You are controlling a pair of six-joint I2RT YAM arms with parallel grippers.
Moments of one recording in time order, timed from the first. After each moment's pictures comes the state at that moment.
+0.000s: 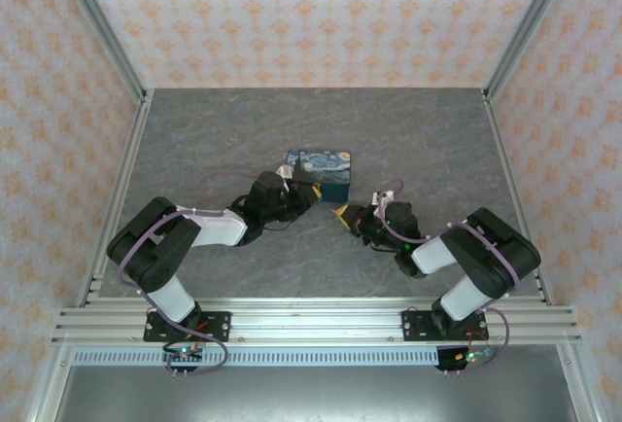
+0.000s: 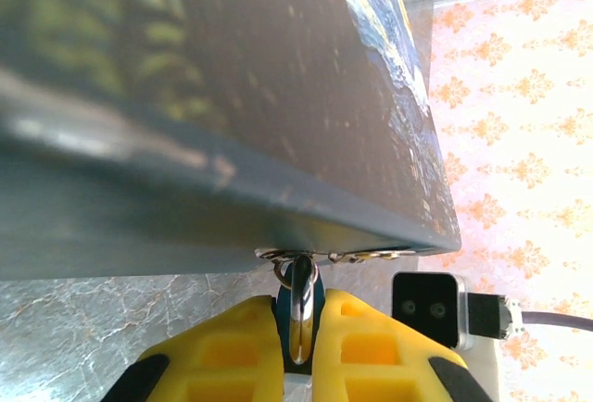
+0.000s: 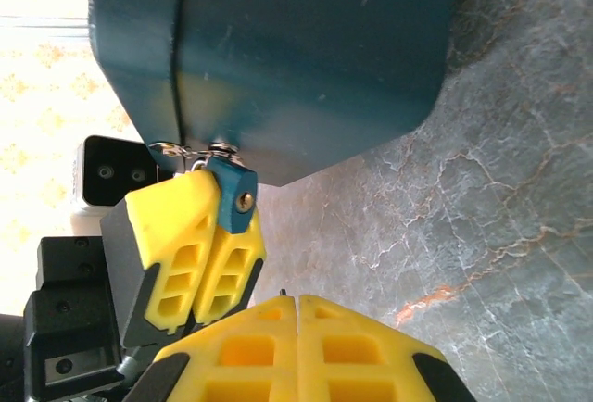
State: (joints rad) left arm -0.59 1.65 0.64 0.55 0.27 -1.23; right arm 0.57 1.57 0.23 1.03 -0.35 1.41
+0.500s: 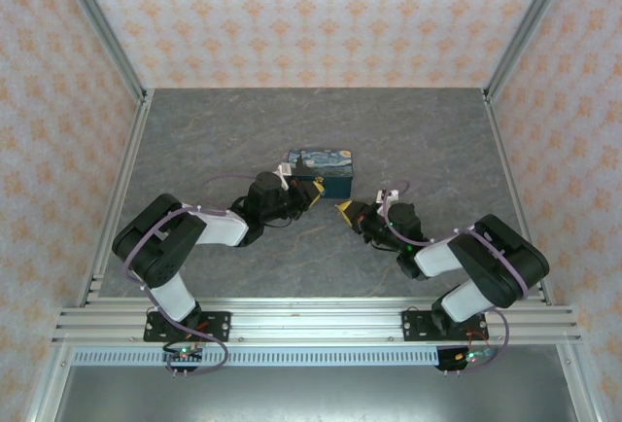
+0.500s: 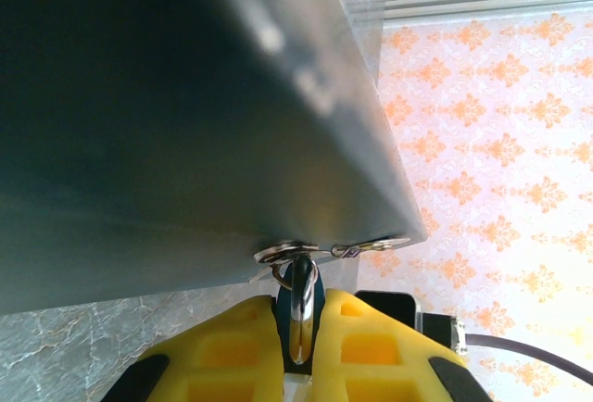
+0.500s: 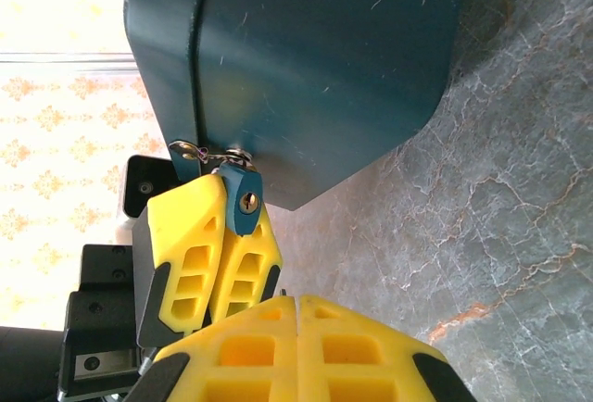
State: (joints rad) left arm -0.59 1.69 0.63 0.70 0.29 -1.36; right arm 0.58 1.51 0.22 1.03 -0.28 1.44
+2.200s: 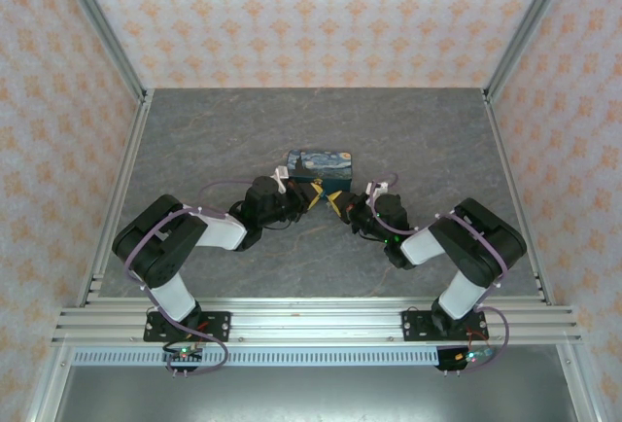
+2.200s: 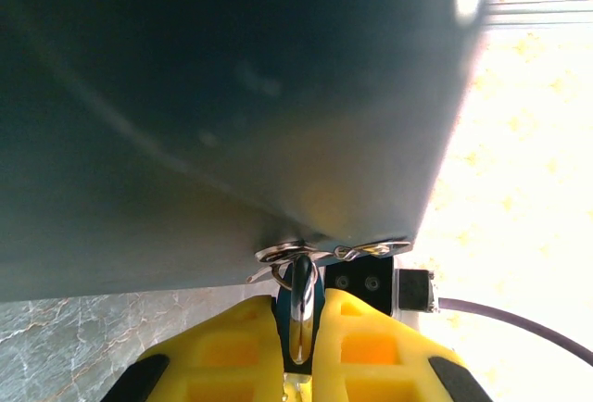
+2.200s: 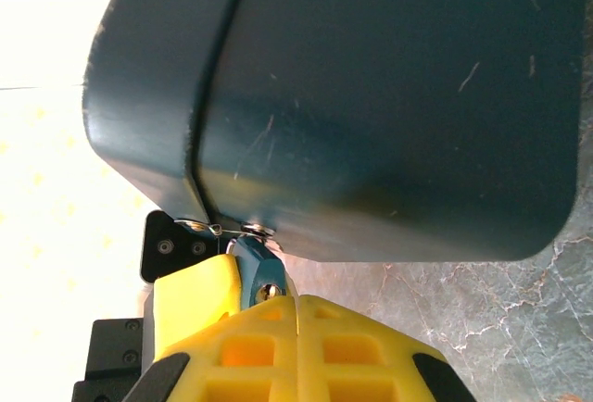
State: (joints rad) left arm -0.59 1.69 0.58 0.79 0.28 -1.43; right arm 0.61 1.66 0.35 1.08 -0.24 1.51
